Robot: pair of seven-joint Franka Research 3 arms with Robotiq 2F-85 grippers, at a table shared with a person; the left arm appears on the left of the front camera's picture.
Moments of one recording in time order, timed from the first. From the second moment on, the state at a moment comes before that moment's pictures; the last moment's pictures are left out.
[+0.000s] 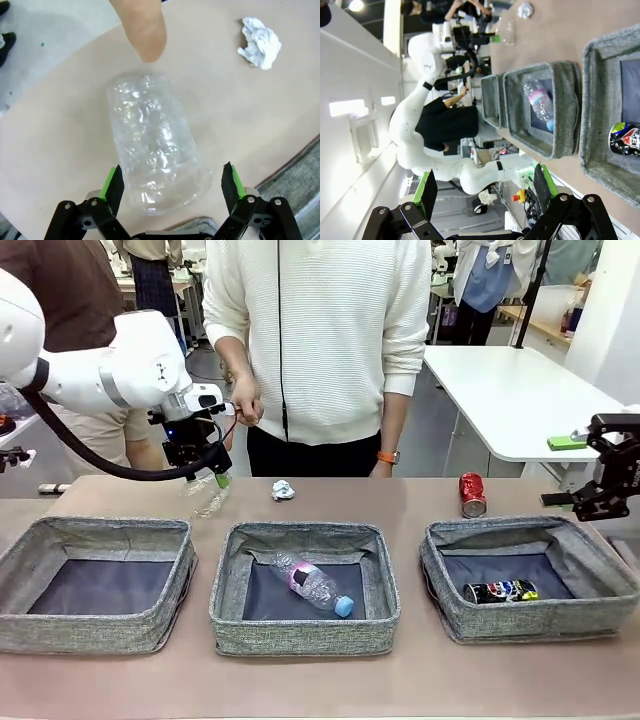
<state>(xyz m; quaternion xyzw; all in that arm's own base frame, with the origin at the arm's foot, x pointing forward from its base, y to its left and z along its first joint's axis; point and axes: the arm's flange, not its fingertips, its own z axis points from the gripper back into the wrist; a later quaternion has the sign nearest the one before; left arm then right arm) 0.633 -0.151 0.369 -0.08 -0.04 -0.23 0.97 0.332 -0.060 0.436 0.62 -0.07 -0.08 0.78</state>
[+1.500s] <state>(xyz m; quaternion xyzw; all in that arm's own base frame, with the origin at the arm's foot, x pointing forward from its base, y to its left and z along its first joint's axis) 0.630 -0.173 0.338 0.00 -0.06 -0.18 0.98 0.332 -0.060 0.436 0.62 -0.07 -0.08 0.77</state>
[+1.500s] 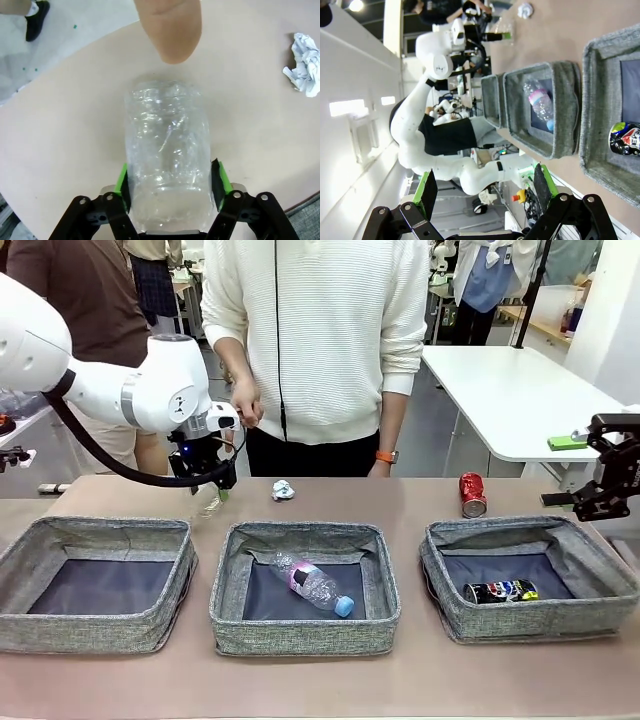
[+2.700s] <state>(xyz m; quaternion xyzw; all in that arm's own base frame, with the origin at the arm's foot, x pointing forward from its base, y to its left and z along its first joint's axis) 0.628 -0.167 0.348 0.01 -0.05 -0.15 0.99 0.332 -0.060 0.436 0.62 -0.07 -0.08 0.77</state>
